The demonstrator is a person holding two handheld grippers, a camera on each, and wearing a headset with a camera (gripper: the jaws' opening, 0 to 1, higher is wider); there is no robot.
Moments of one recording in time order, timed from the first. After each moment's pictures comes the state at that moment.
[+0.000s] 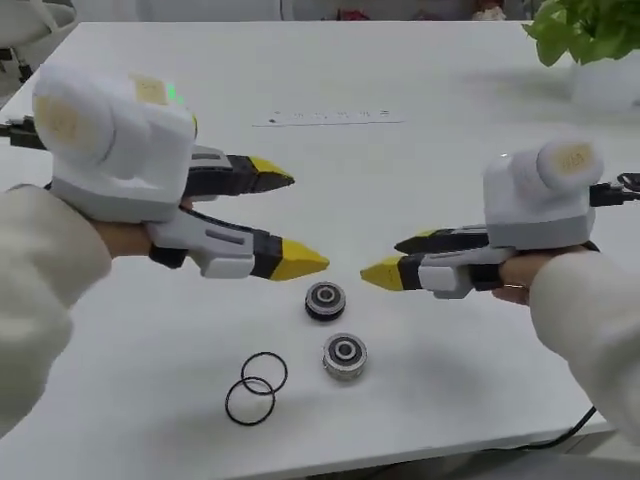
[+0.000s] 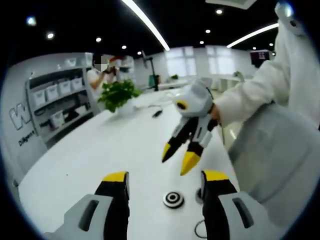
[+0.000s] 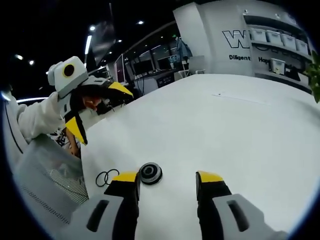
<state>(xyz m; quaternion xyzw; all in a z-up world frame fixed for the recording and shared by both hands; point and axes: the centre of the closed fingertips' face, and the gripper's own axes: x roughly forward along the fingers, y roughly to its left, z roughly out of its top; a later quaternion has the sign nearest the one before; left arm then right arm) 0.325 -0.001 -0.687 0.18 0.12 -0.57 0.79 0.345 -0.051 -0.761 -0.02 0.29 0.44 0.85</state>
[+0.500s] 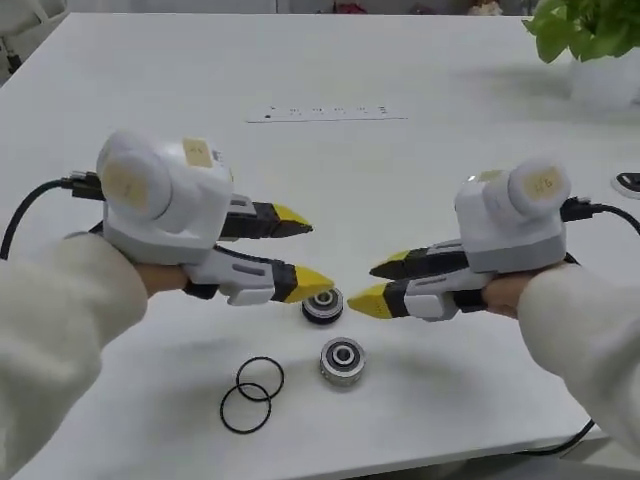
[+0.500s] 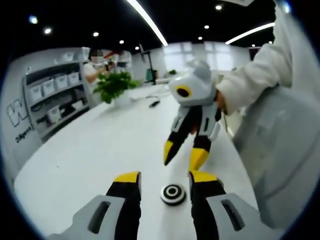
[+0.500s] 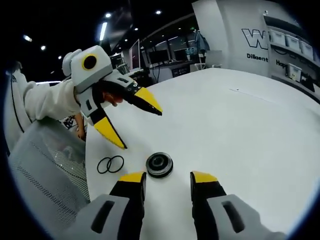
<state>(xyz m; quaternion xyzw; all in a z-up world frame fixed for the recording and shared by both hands) 0.334 -0.008 -0.734 0.18 0.14 -0.58 0.79 0.330 -0.031 -0.784 -0.07 0.30 0.50 0.81</state>
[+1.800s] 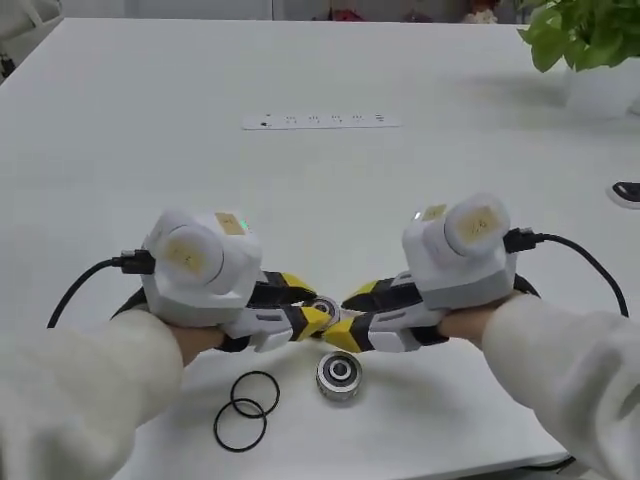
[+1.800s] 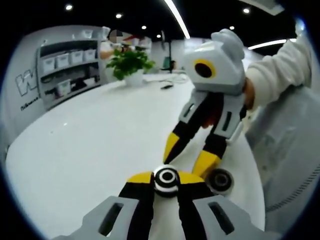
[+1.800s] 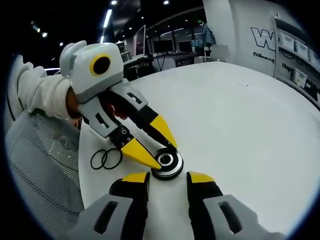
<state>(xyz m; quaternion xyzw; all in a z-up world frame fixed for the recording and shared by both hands) 0.339 -0.011 -0.791 0.14 0.21 -0.52 0.81 0.328 -0.012 -0.807 -0.11 0.32 0.50 0.80</state>
